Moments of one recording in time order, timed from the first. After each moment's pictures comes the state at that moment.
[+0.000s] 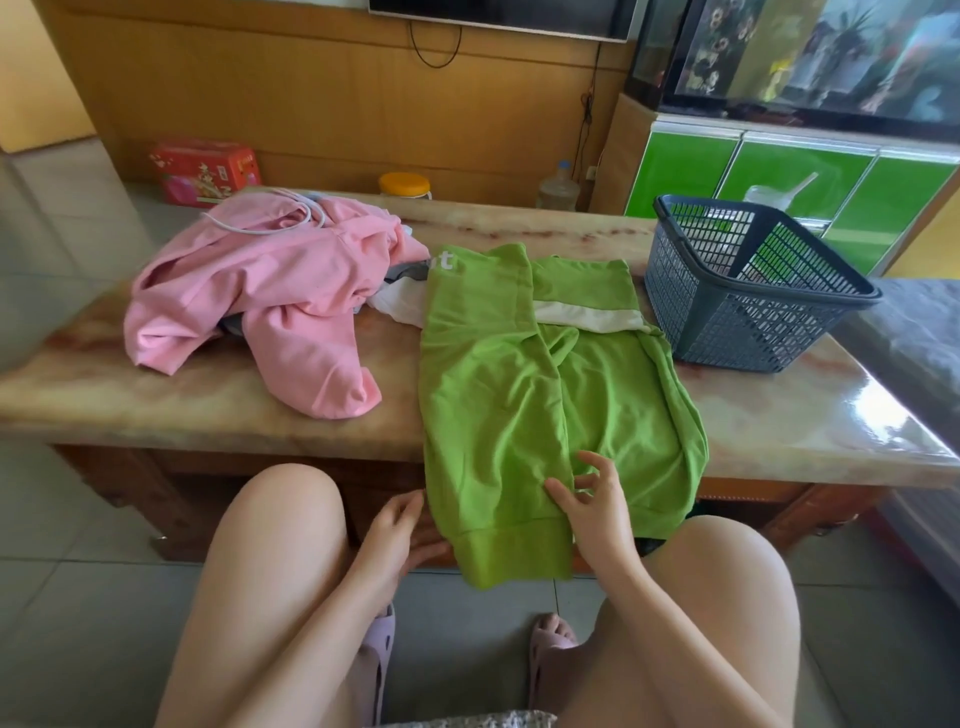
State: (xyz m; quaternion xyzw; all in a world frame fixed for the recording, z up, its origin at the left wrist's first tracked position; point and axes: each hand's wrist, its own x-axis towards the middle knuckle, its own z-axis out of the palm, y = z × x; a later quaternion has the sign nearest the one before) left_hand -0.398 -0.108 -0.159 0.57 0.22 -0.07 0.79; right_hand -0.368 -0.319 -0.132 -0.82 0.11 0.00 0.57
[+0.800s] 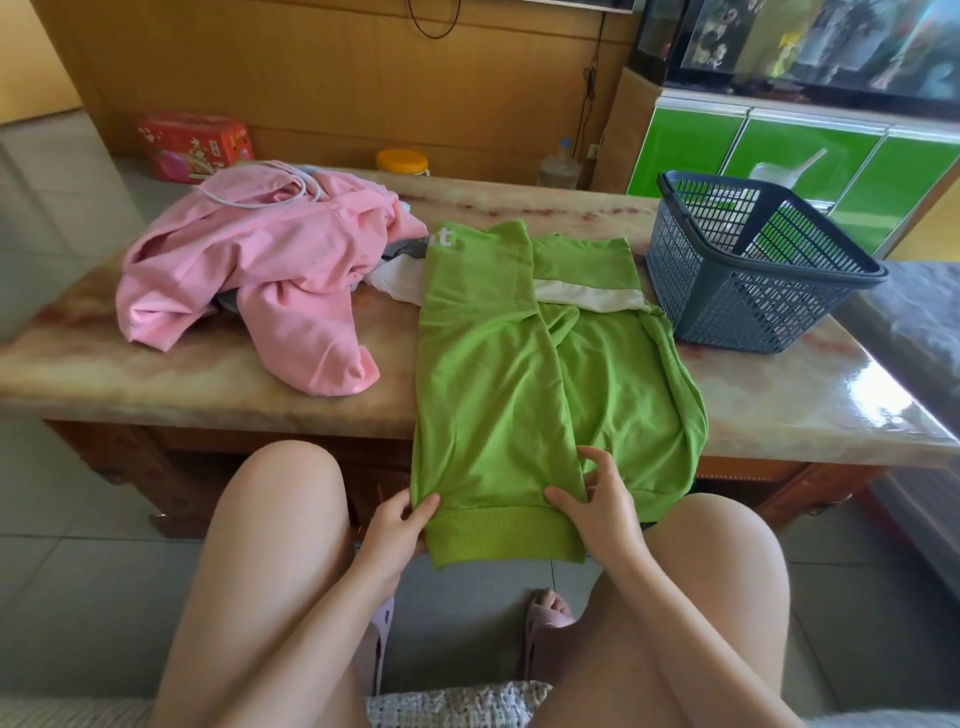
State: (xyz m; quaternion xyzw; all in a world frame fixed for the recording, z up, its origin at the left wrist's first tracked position) left_hand -0.407 -0.107 -0.184 0.63 0.18 -0.07 0.75; right_hand -0.382 -0.331 -0.137 -0.87 0.08 0.03 0.49
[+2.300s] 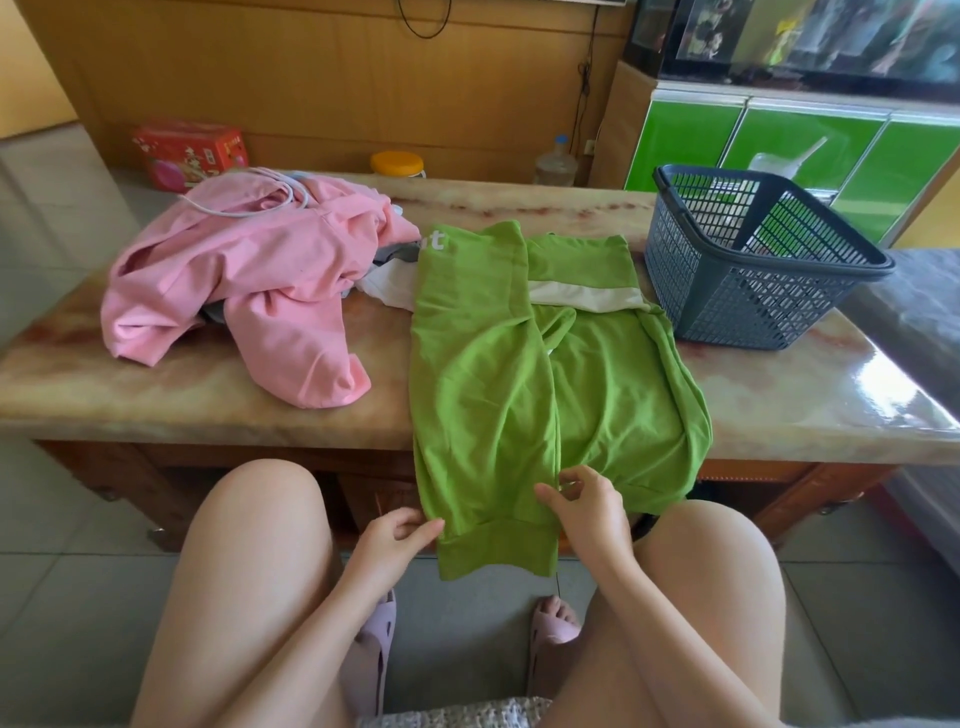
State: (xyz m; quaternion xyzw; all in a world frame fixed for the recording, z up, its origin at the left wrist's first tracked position) left_hand -0.399 -0.093 -0.197 0.78 0.12 -0.11 0.61; right_hand -0.366 -0.321 -0.145 -0.90 0.15 0.03 0.41
